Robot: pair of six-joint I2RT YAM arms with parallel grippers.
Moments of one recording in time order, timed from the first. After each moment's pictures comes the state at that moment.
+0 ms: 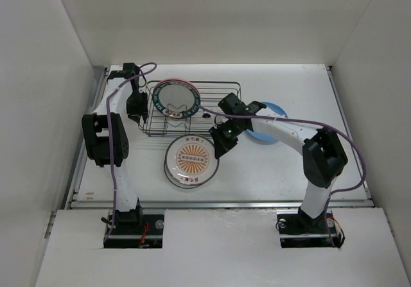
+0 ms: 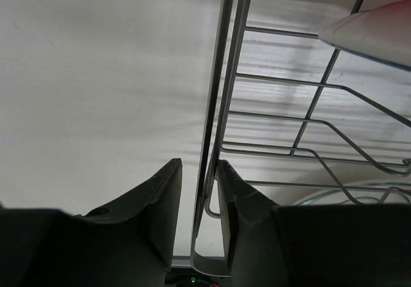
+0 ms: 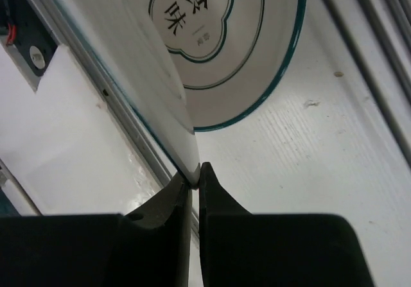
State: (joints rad) left arm 0.01 1.99 1.71 -1.11 0.01 -0.07; right arm 0.69 1.81 1.43 -0.78 -0.55 0.01
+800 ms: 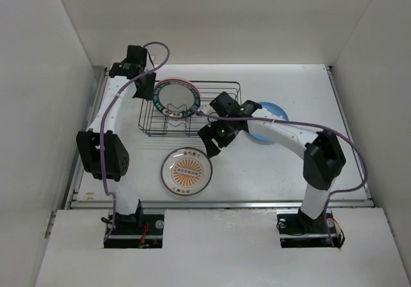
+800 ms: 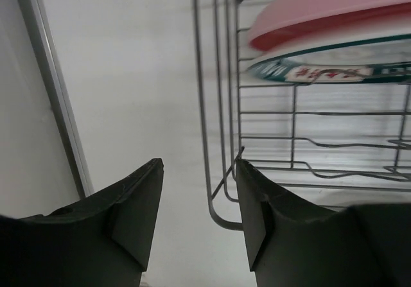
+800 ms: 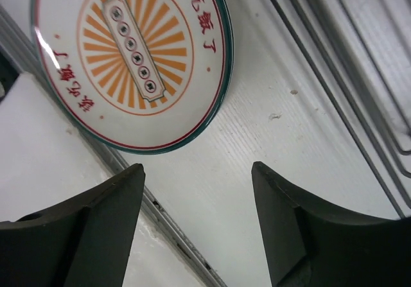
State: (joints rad) left arm -0.11 1.81 1.79 -1.02 -0.20 0.05; right arm 0.78 1.84 1.51 -0.82 -0.34 0.01
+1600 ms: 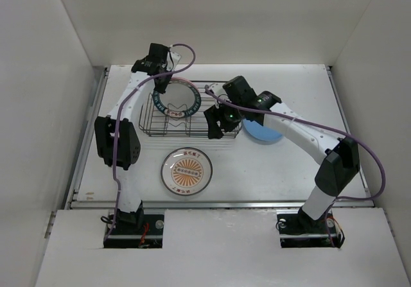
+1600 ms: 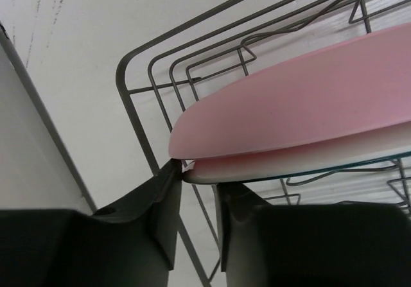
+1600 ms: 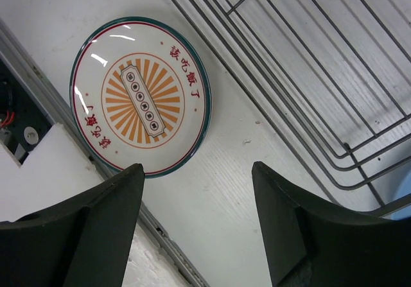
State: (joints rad) left arm -0.24 1.97 1.90 -0.85 -0.16 0.29; right arm 0.71 1.69 1.57 -0.75 -0.31 0.06
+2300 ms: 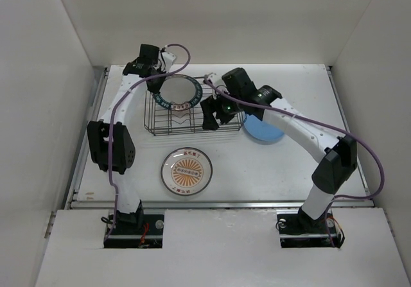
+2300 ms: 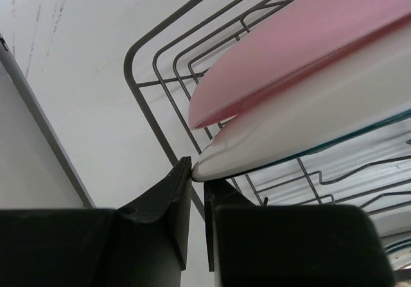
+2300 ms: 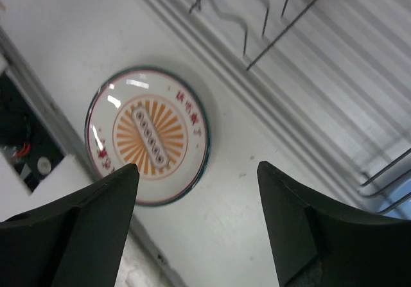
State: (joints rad) left arm -0.19 1.91 1.82 -0.81 -0.08 0.36; right arm 0.70 1.73 1.66 -0.74 -0.32 0.08
